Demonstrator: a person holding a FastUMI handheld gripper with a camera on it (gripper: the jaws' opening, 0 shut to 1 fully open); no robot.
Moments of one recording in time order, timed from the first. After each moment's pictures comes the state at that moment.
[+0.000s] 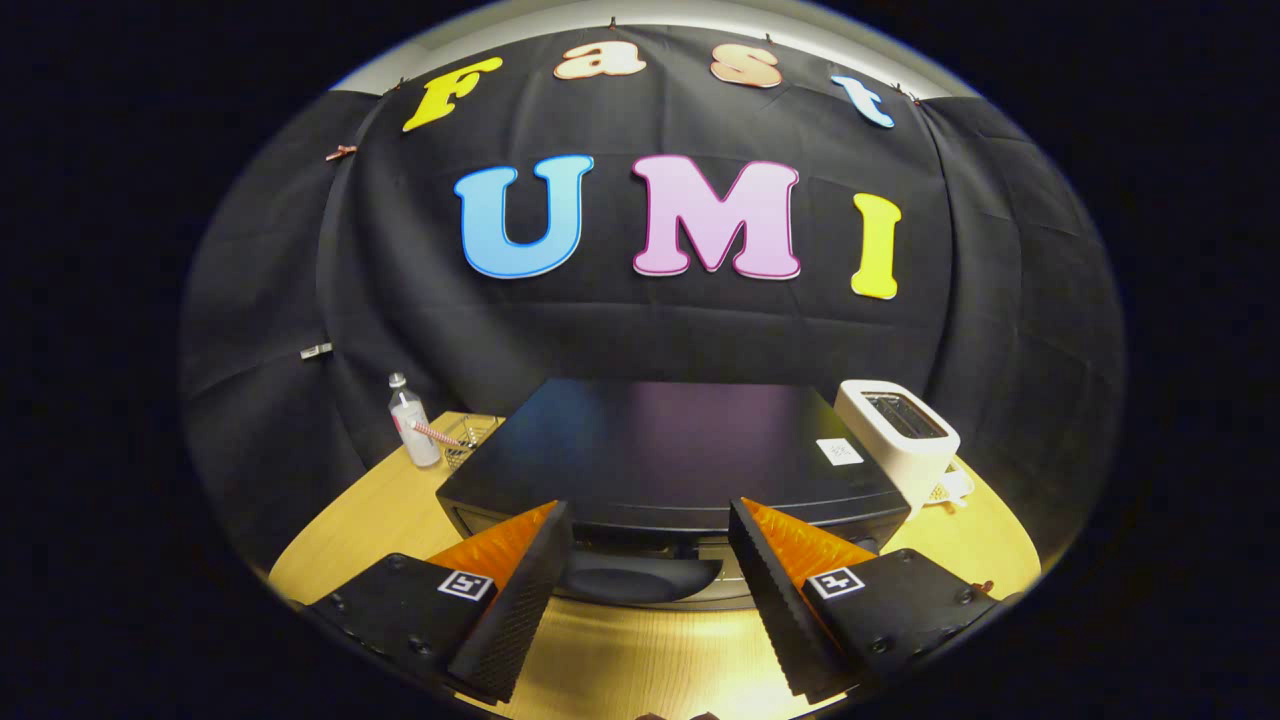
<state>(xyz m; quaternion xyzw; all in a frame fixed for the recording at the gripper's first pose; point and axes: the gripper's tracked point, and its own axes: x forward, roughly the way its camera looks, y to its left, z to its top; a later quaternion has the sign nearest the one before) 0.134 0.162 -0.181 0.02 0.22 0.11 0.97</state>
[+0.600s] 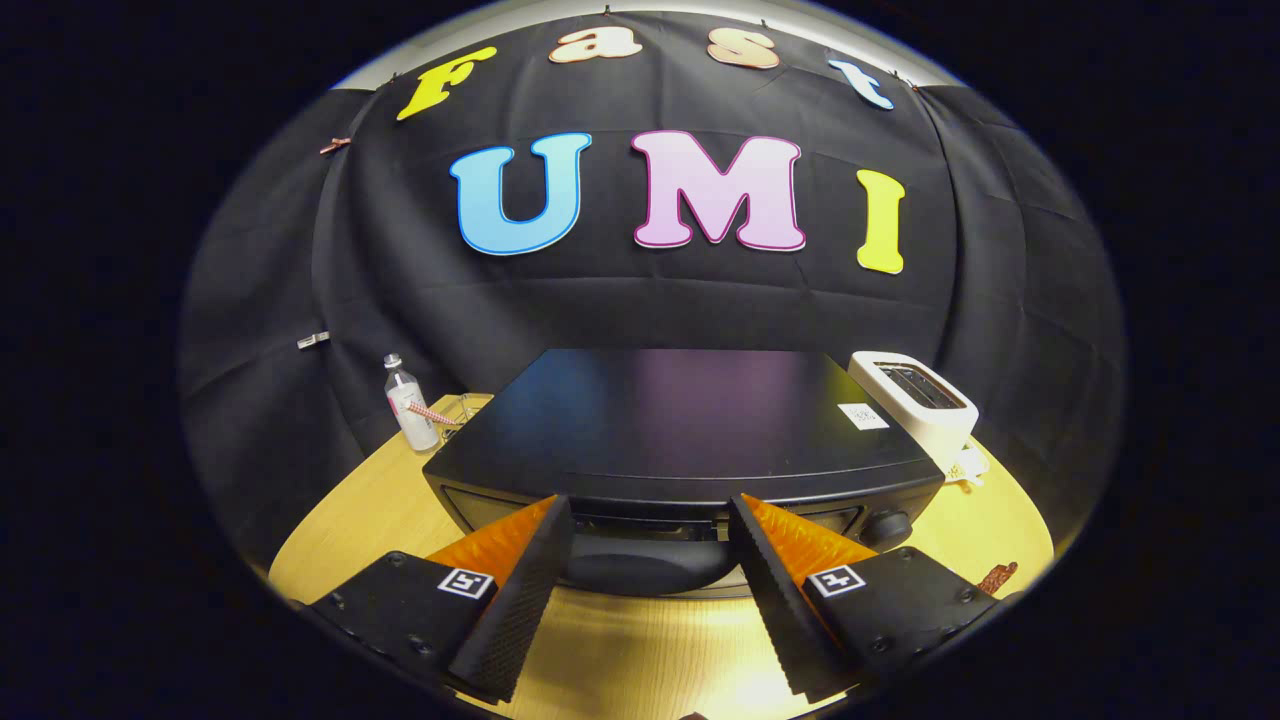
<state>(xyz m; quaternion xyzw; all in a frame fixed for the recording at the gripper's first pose) 0.130 0.165 -0.196 0.03 0.22 0.11 0.97</state>
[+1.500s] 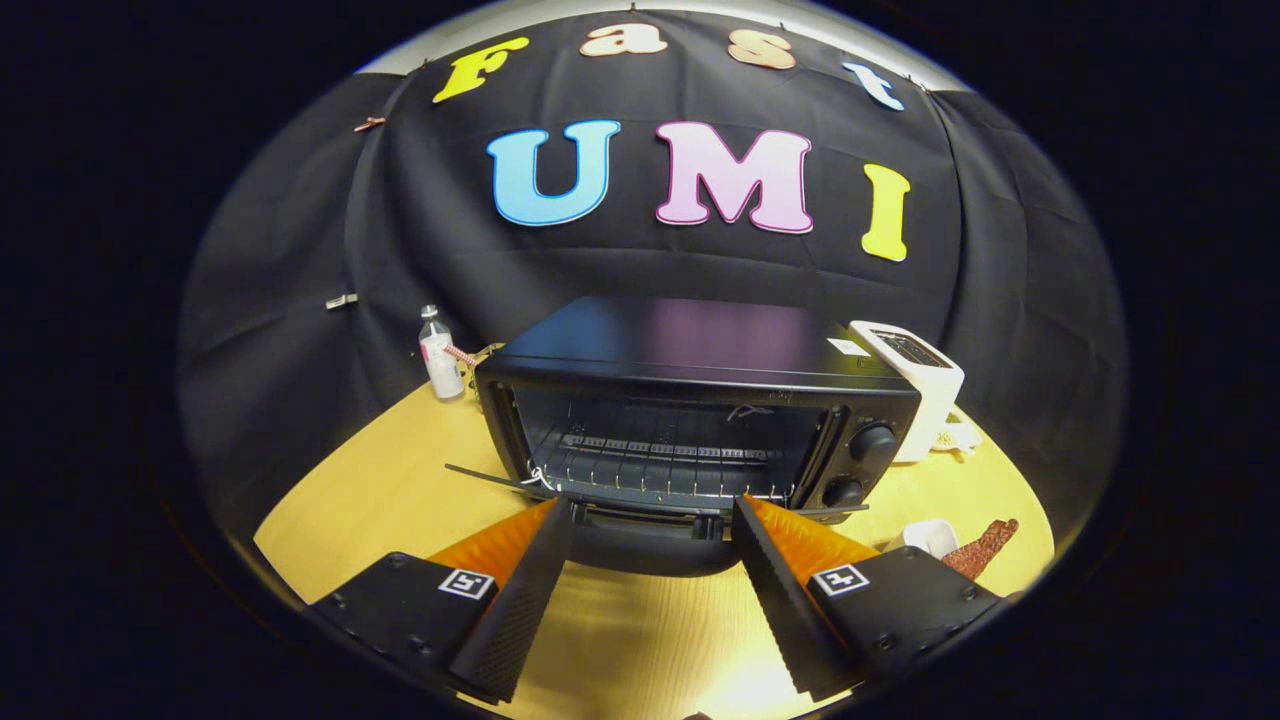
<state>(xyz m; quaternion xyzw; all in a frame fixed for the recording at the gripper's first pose) 0.041 0.160 -0.226 0.00 0.24 0.13 0.96</state>
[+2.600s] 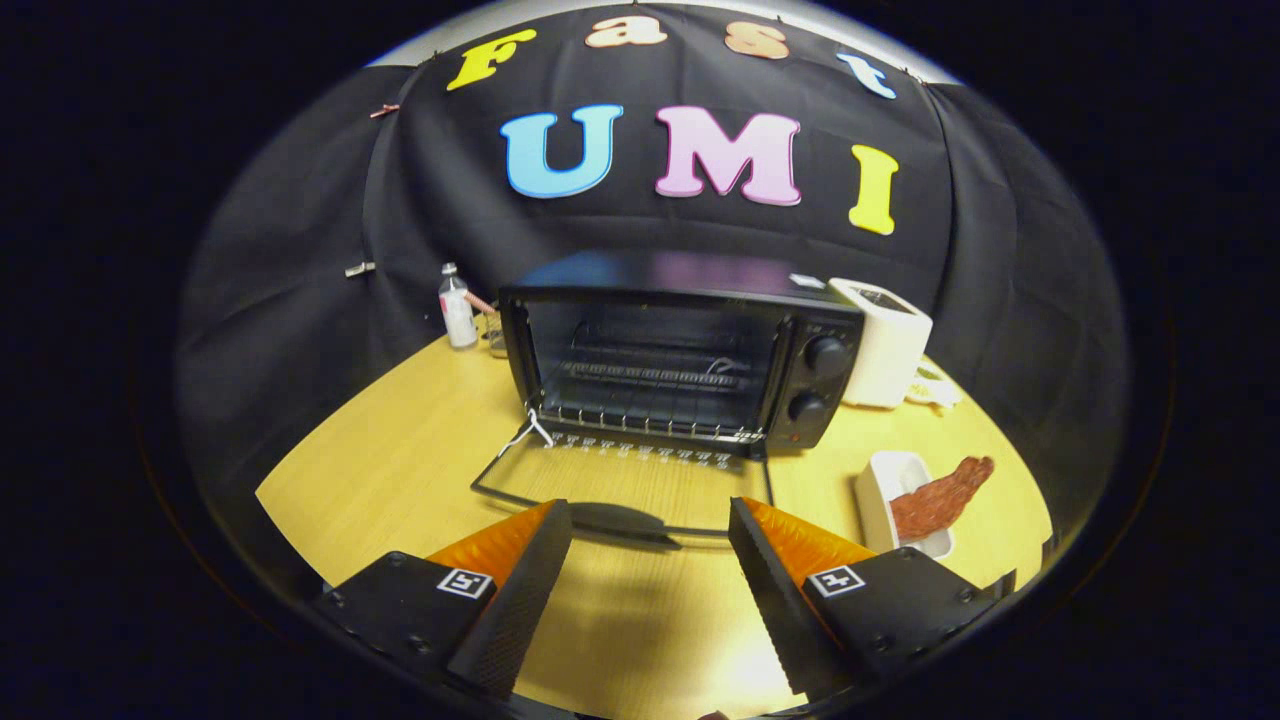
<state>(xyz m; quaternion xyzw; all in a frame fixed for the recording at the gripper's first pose) -0.032 0.104 -0.219 0.00 0.26 0.13 0.96</state>
